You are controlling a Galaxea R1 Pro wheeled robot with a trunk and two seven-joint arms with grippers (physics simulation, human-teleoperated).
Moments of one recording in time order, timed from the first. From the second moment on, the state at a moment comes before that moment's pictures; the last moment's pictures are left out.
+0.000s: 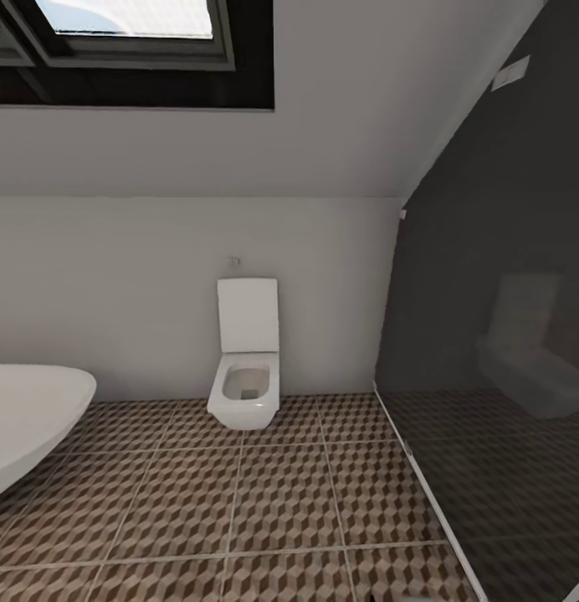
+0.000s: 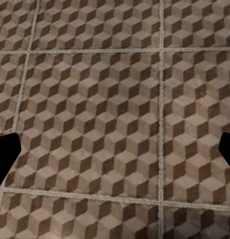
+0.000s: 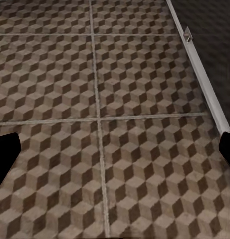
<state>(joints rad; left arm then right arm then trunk) 0.00 0.04 0.03 -0.56 0.01 -0.17 0.12 -0.07 0.04 0.11 -0.62 0.00 -0.30 -0.20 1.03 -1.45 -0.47</state>
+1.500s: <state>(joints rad) 0.00 0.01 0.01 -0.52 0.01 -0.18 0.12 -0.07 0.05 0.11 -0.61 0.00 -0.30 -0.20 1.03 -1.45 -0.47</state>
